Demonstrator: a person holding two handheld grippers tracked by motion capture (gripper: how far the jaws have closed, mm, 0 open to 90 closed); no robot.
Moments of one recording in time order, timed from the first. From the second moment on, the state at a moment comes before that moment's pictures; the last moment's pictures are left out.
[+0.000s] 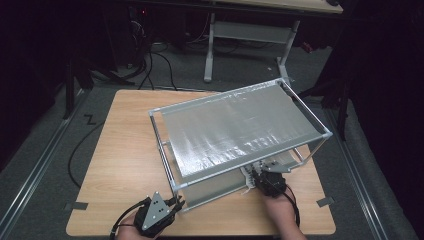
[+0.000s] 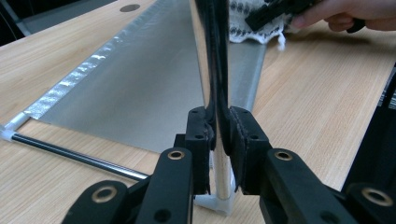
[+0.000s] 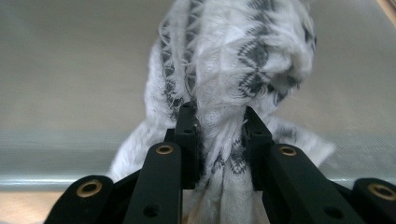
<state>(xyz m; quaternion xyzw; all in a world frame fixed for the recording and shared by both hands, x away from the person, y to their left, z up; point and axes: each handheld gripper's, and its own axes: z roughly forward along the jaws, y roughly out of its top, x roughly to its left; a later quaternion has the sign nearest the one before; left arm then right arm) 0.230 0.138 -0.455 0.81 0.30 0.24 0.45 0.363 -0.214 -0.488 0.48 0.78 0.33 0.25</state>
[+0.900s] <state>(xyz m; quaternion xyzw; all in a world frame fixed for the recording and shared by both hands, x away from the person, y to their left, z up) 0.228 0.137 -0.459 0.80 0.29 0.25 0.46 0.302 -0.084 -0.481 0.35 0.81 0.43 0.15</state>
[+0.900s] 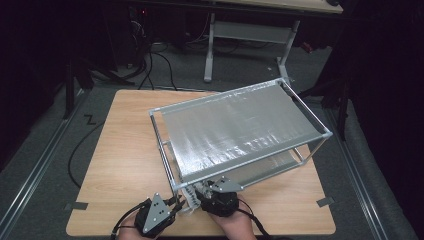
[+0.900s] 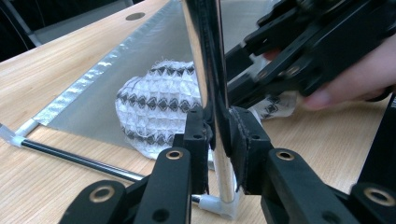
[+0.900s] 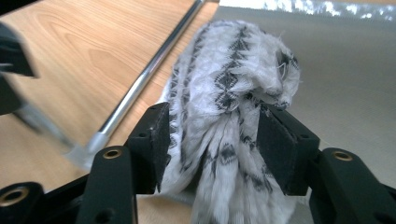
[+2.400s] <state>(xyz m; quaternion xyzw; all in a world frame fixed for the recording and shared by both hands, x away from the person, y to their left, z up) 0.234 0.145 -0.458 0.79 0.32 0.21 0.48 0.284 -0.055 -0.502 0.33 0.84 0.40 0.16</state>
